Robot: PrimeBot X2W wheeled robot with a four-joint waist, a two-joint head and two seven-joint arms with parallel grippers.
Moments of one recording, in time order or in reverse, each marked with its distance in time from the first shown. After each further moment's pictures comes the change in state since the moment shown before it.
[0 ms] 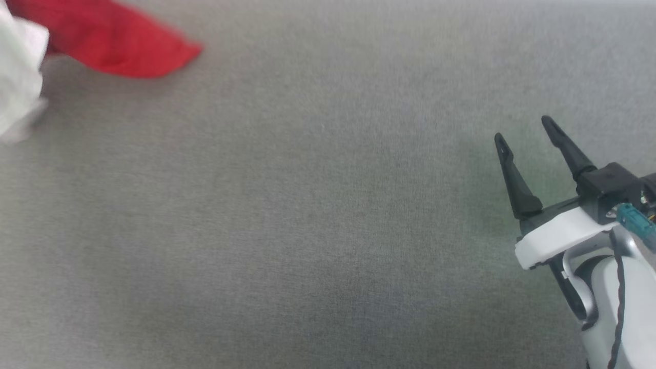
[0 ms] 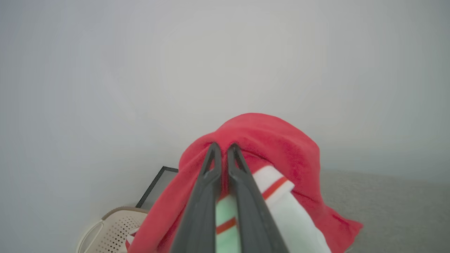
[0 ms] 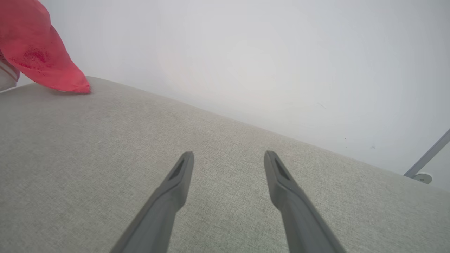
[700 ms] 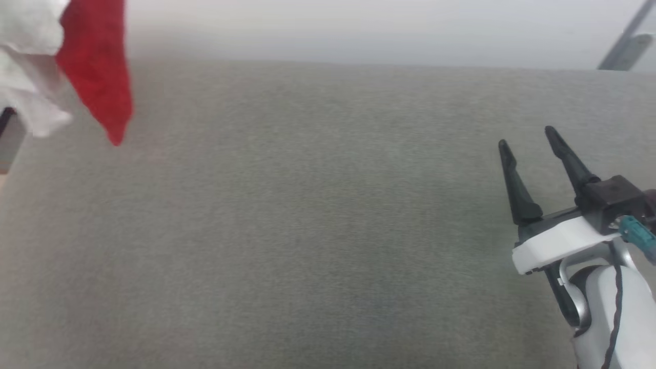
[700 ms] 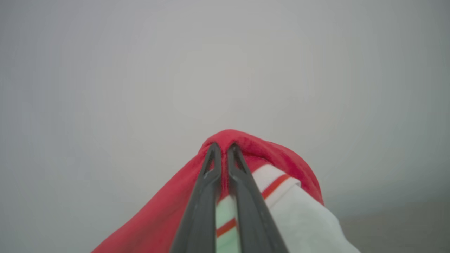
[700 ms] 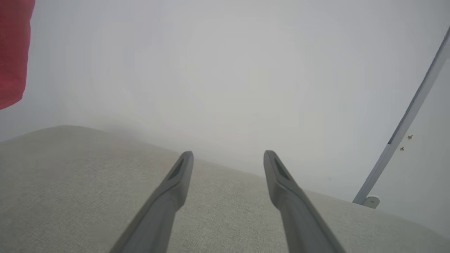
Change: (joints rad) left arm 0.042 0.081 -0.175 -0.492 -0.054 -0.005 0.212; right arm 0.026 0.061 -0.047 0.043 -0.008 0.000 -0.062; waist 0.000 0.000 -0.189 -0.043
